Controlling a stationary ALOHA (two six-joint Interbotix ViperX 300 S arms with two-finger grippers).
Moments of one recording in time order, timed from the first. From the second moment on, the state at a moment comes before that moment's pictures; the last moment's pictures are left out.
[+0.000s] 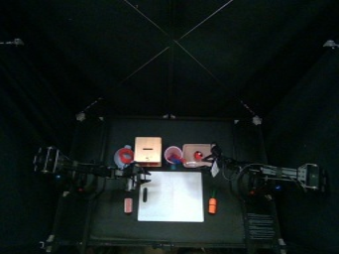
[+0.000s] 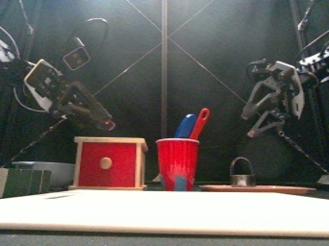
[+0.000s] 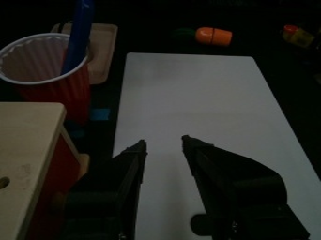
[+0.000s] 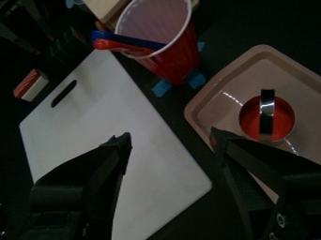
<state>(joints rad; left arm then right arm) 0.04 -0.23 1.16 0.08 -0.59 -0.08 -0.32 -0.65 1.16 0.70 0.04 -0.22</state>
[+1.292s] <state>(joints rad) 0.04 -0.23 1.16 0.04 -0.60 -0.08 -0.20 -0.40 0.71 0.19 0.24 -0.22</state>
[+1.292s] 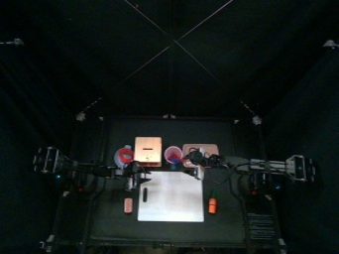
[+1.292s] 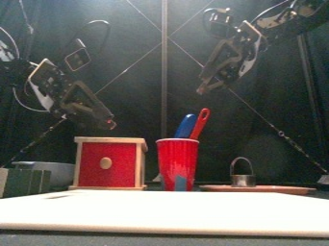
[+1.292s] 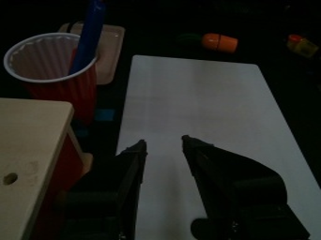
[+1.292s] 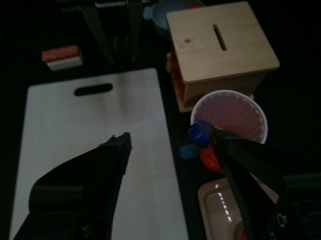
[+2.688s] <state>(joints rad) 0.04 -0.23 1.18 0.04 -0.60 -0.08 -0.24 -0.05 0.44 -0.07 0.51 -0.22</state>
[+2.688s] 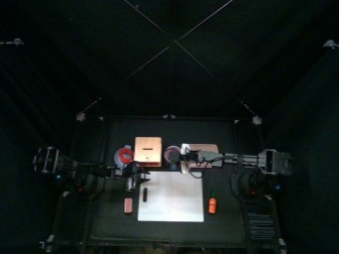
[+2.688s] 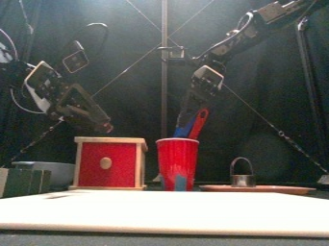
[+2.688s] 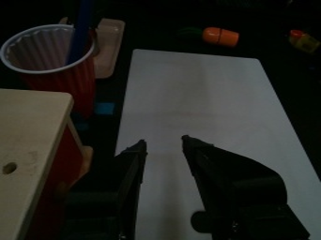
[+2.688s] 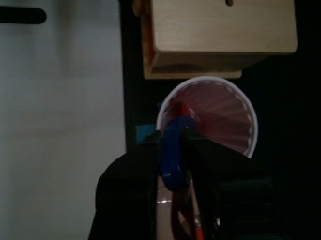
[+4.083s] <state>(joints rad) 0.05 -0.26 1.17 0.04 -0.60 -0.07 -0.07 -0.58 0.84 0.47 0.01 -0.22</state>
